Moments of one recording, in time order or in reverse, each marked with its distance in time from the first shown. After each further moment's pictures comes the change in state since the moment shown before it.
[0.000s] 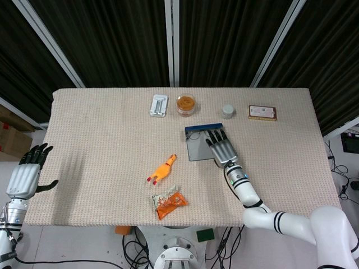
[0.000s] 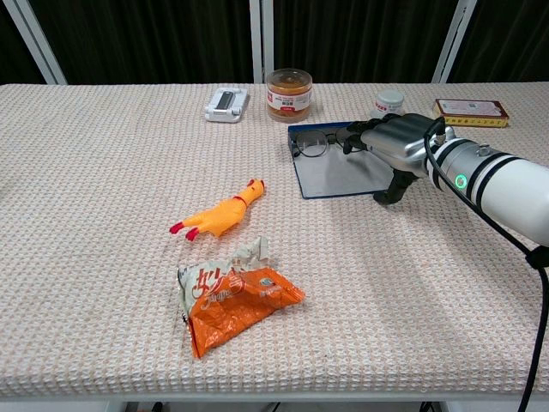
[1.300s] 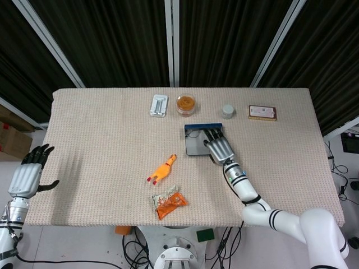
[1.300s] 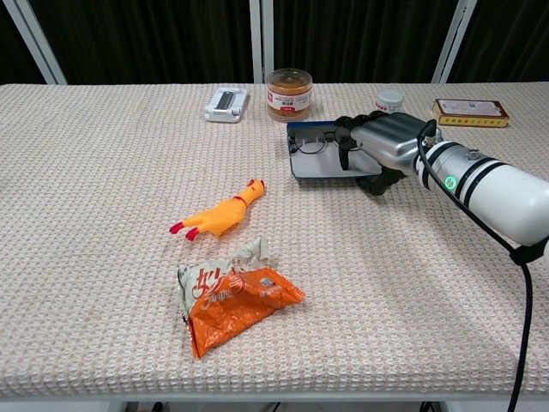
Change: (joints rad) left arm -0.013 -0.018 -0.002 0.028 -0.020 -0.042 -0.018; right arm -0.005 -0.090 0.001 0.220 -0.213 -0.015 0.280
